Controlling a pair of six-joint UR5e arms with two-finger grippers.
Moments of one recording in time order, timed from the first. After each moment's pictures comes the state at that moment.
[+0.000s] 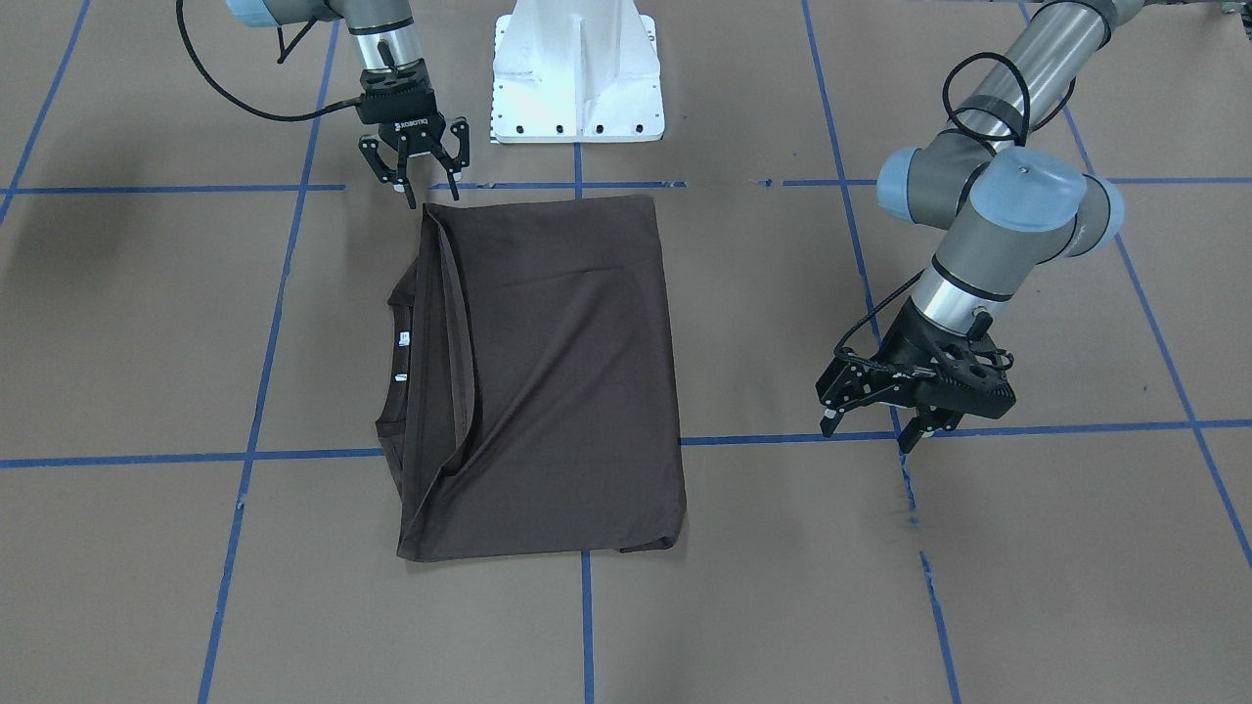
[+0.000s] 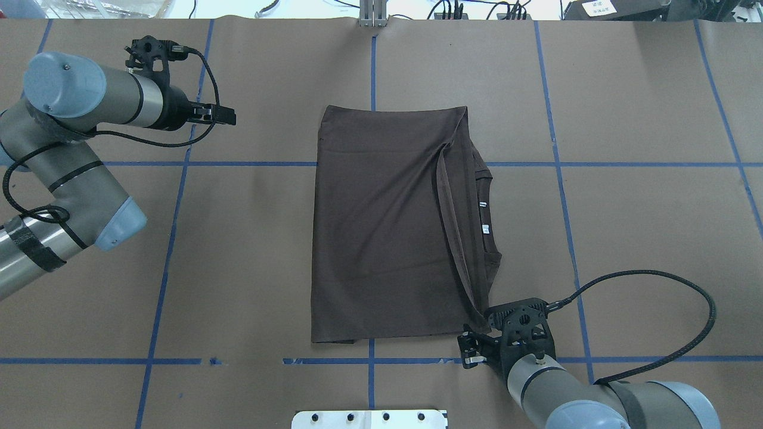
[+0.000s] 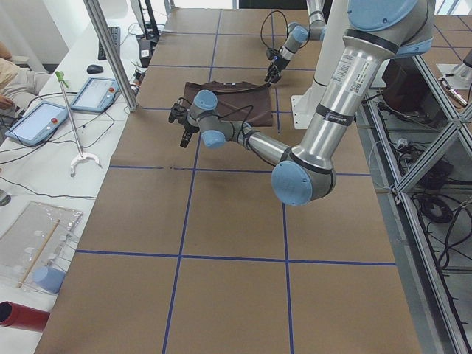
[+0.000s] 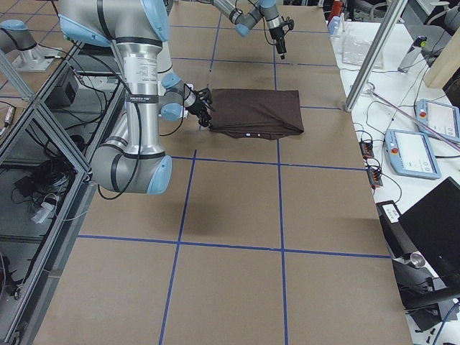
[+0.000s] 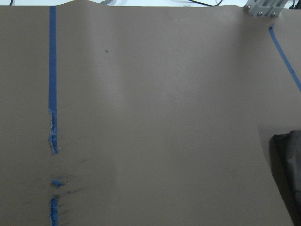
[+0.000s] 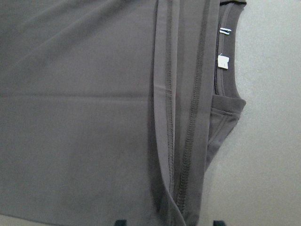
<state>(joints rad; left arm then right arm) -0.86 -2.00 -1.48 -2.32 -1.88 -0.96 0.01 -1.51 2.08 -1.23 1.08 1.34</state>
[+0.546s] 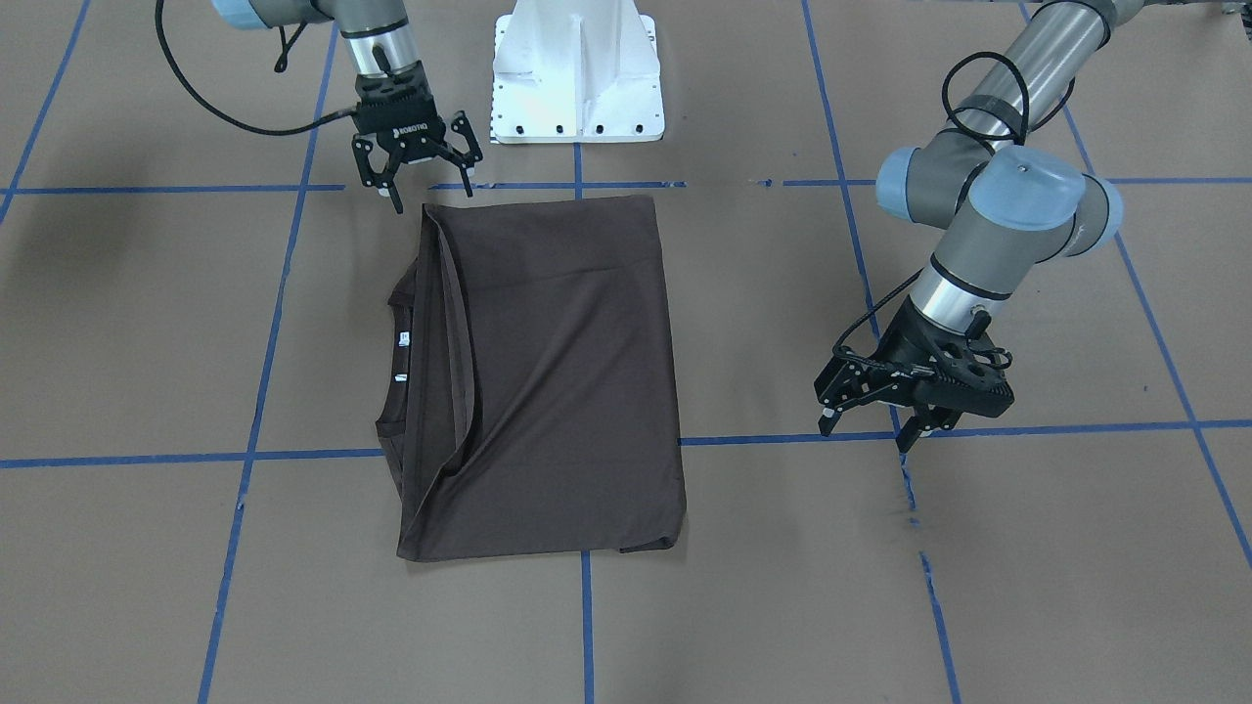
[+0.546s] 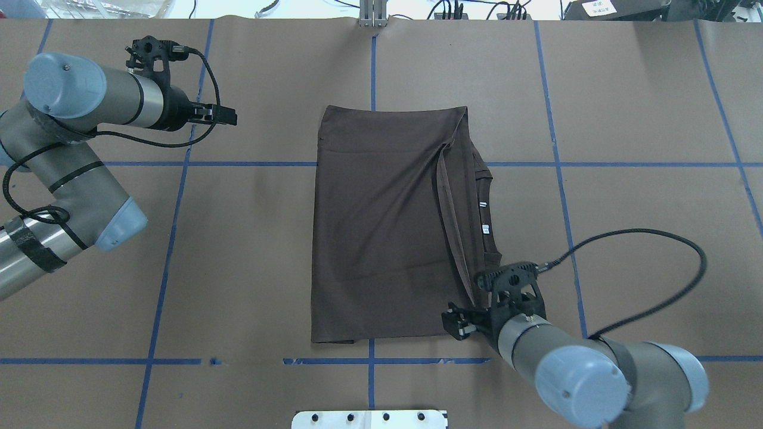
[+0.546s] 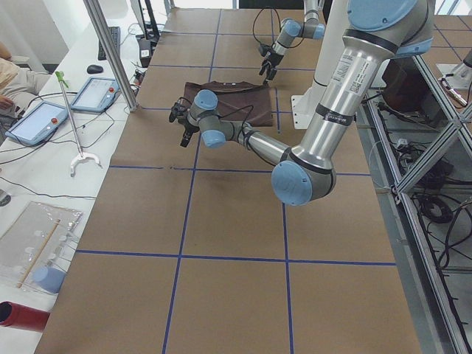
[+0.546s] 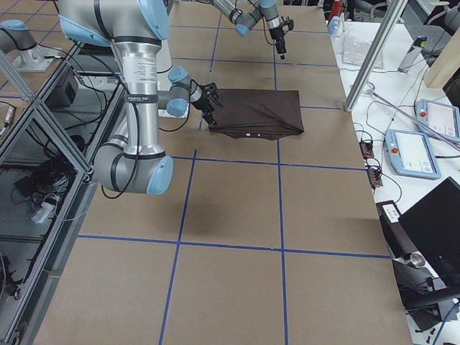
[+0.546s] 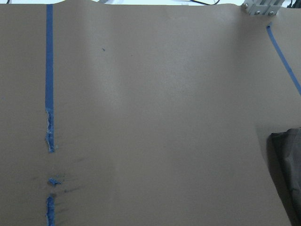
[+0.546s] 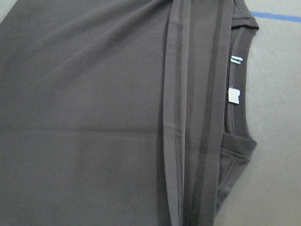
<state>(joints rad) -0.85 -2.00 -1.48 -2.32 -1.88 -0.96 0.17 -1.38 2.01 -1.26 1.25 1.22</state>
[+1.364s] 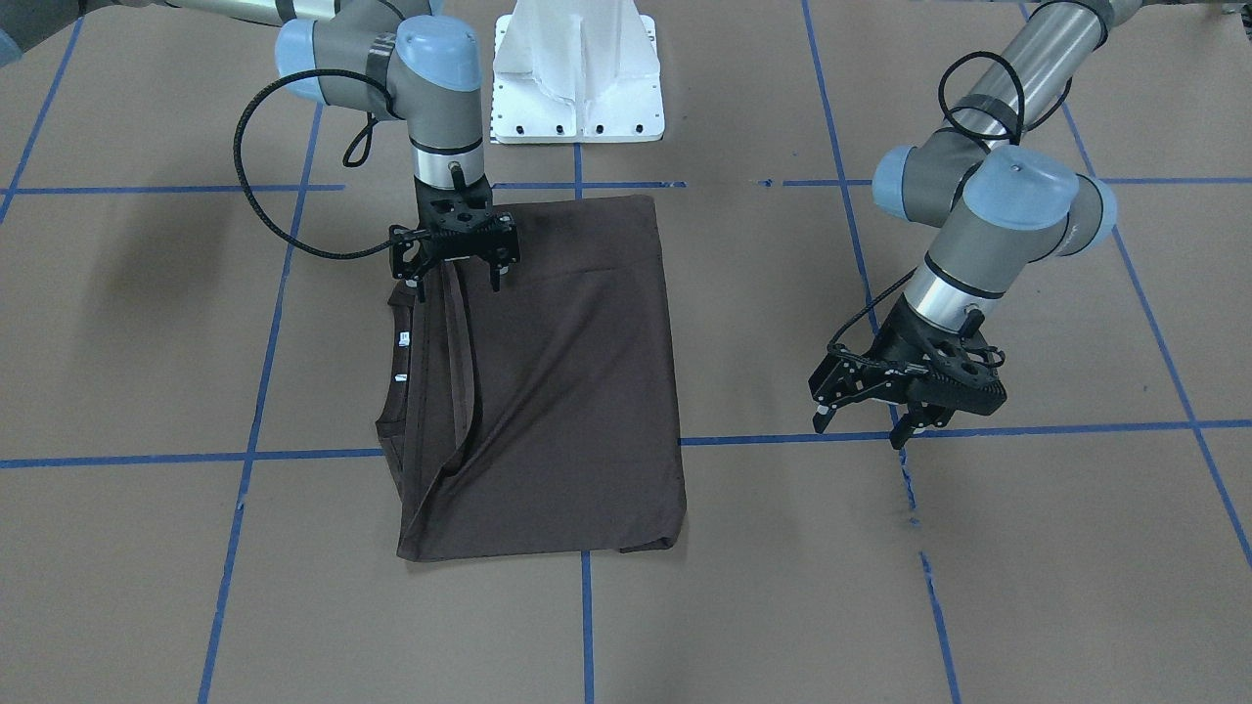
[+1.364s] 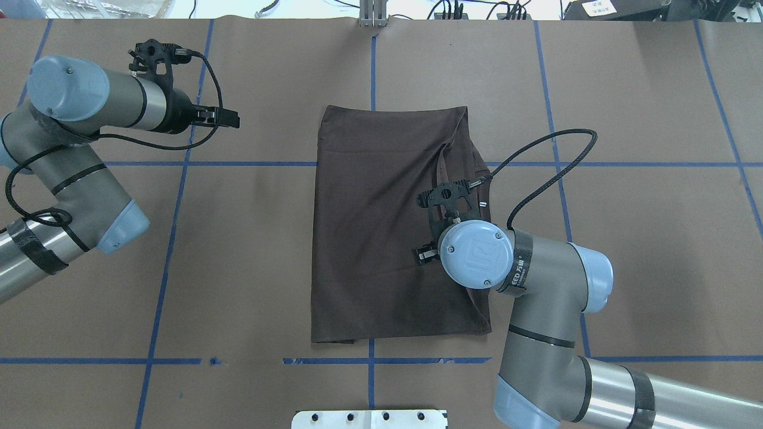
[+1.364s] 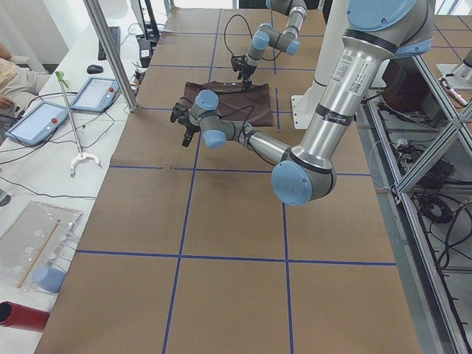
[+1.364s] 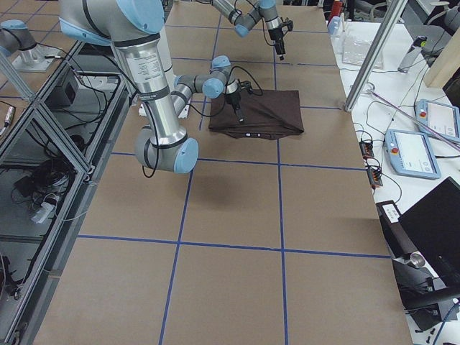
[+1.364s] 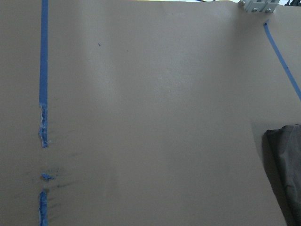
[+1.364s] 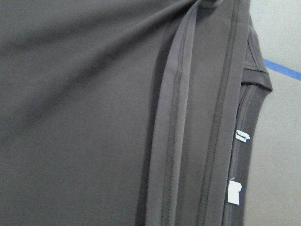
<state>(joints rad) -0.85 -2.00 -1.48 -2.32 -1.88 -0.97 0.37 -1.09 1.81 -1.63 1.48 1.00</state>
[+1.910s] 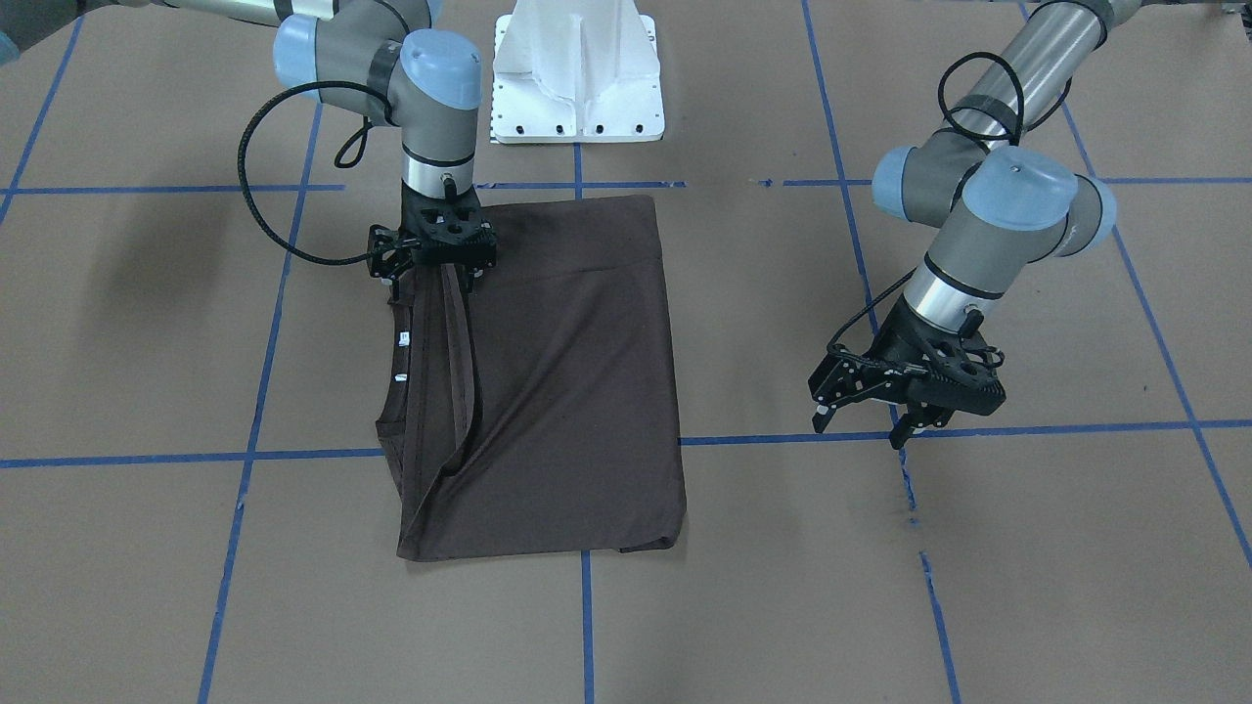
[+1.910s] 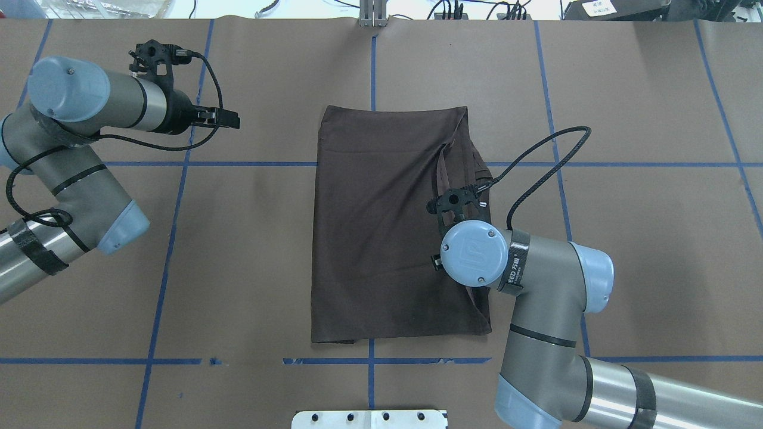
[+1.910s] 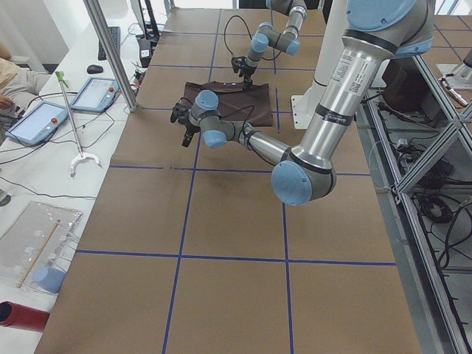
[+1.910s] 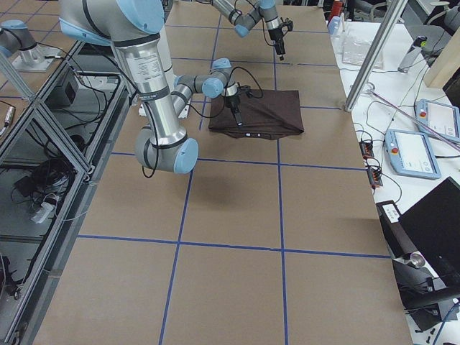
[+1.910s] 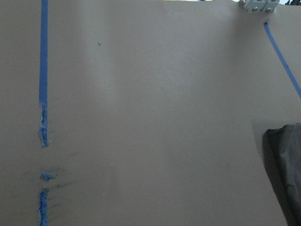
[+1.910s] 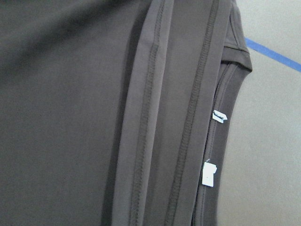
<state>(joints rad) -0.85 -2.00 -1.48 -2.32 -1.88 -0.97 0.37 -1.09 1.81 -1.71 1.48 0.99</state>
